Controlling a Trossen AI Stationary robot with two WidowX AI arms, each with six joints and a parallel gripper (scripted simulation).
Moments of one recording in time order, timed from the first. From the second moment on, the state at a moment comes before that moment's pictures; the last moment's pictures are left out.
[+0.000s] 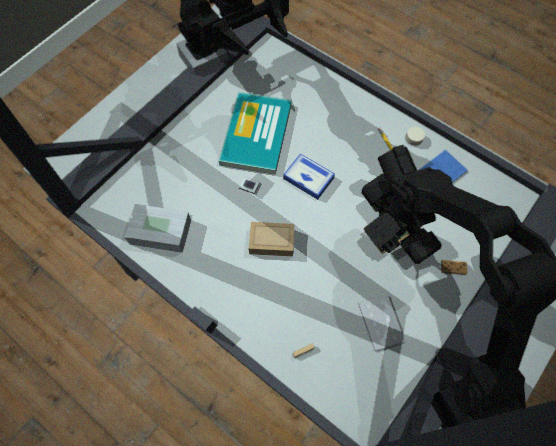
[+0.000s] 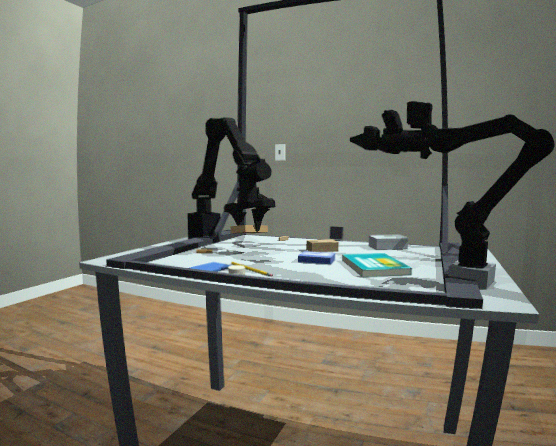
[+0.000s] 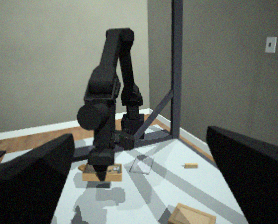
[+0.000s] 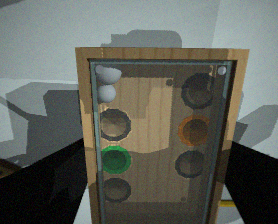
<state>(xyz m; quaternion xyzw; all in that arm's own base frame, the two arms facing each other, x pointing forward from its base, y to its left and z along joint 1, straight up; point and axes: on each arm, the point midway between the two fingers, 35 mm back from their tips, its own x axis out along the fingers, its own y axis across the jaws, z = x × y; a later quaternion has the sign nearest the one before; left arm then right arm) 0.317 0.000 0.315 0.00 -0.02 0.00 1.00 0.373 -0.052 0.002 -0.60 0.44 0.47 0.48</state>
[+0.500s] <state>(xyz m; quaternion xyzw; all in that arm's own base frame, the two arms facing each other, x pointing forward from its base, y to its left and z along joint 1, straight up) 0.317 0.000 0.315 0.00 -0.02 0.00 1.00 0.379 -0.055 0.001 -0.54 0.46 0.53 0.46</state>
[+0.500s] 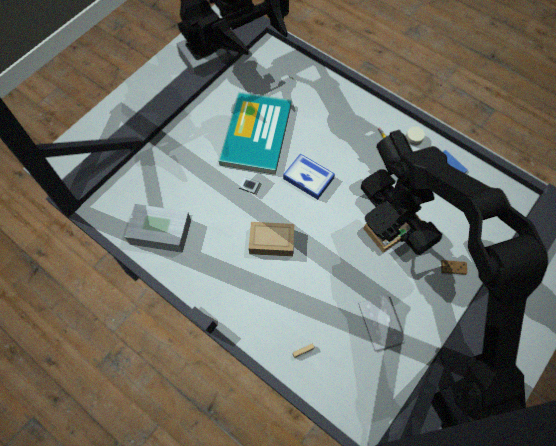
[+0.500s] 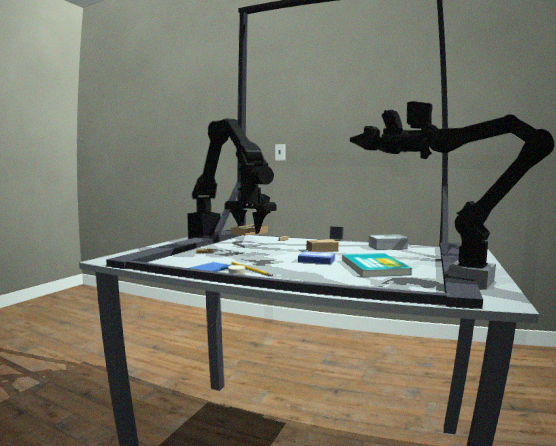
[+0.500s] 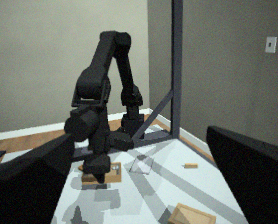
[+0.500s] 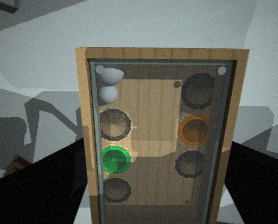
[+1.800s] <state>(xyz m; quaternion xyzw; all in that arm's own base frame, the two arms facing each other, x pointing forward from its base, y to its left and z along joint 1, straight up) 0.317 0.000 0.315 0.00 -0.02 0.00 1.00 0.381 -0.054 0.001 -0.54 0.47 0.53 0.46</state>
